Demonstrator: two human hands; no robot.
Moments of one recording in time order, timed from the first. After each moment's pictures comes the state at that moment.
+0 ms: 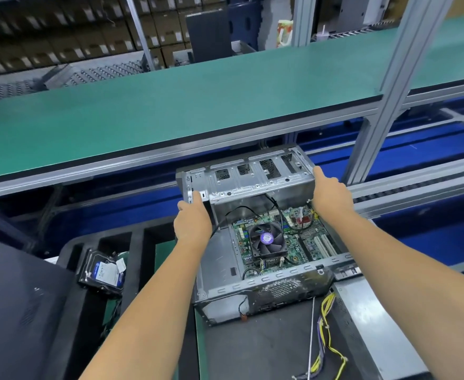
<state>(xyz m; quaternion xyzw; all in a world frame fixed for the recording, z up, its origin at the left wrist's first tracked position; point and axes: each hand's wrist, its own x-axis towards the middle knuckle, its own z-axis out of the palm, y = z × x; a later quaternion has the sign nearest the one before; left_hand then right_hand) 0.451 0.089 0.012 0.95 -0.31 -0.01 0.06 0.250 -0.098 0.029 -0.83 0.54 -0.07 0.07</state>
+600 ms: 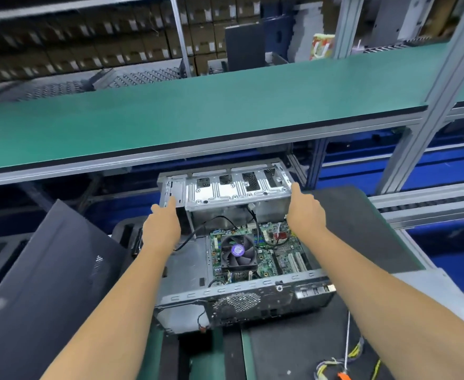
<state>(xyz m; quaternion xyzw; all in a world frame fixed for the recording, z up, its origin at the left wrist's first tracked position) 0.533 0.249 0.037 0.96 -0.28 0.02 0.04 0.334 0.046 0.039 -0.86 0.49 -0.09 0.13</state>
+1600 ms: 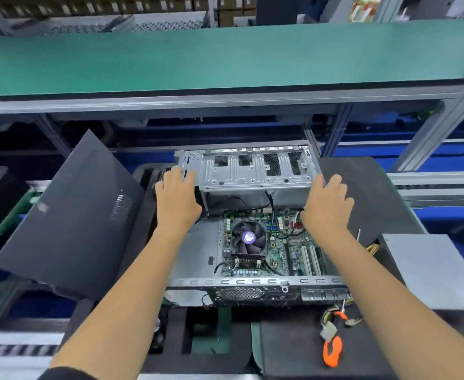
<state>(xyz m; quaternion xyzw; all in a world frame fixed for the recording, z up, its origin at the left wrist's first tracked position) 0.474 0.326 0.011 0.92 -0.35 0.17 0.09 0.279 0.134 0.022 -0.87 0.49 -0.08 0.01</state>
